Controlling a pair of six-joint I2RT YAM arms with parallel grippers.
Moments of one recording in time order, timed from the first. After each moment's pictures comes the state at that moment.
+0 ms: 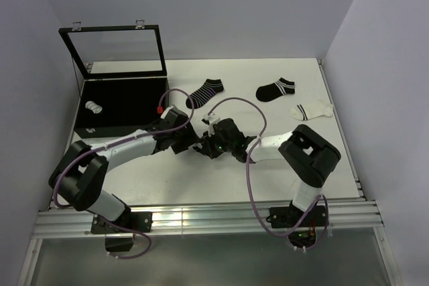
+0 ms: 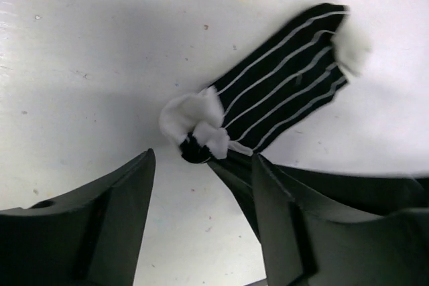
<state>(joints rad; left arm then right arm) -0.66 1.53 0.85 -0.25 -0.07 -1.06 0.82 1.74 0.73 0.37 -0.14 0.28</state>
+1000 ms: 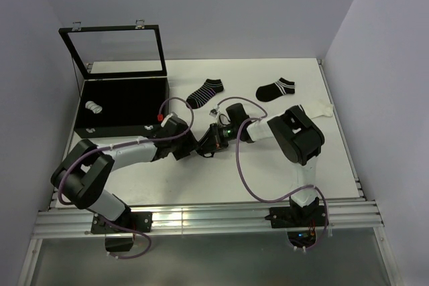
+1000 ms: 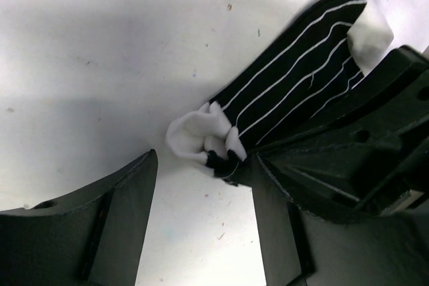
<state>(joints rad) -0.67 1.53 0.71 -0.07 -0.03 -1.10 0.55 1.99 0.92 0.25 -0.87 0.55</state>
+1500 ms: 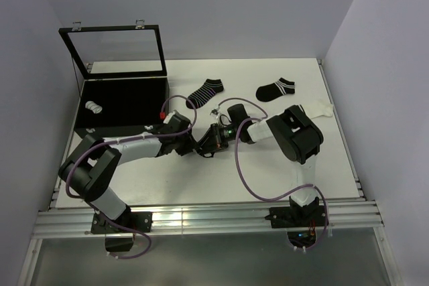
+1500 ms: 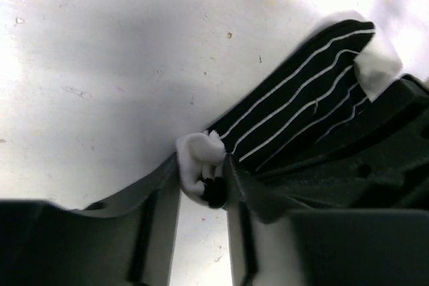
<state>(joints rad) -0.67 1.61 0.78 -0.09 -0.07 -1.10 0.53 2.01 0.91 0.31 -0.91 0.58</state>
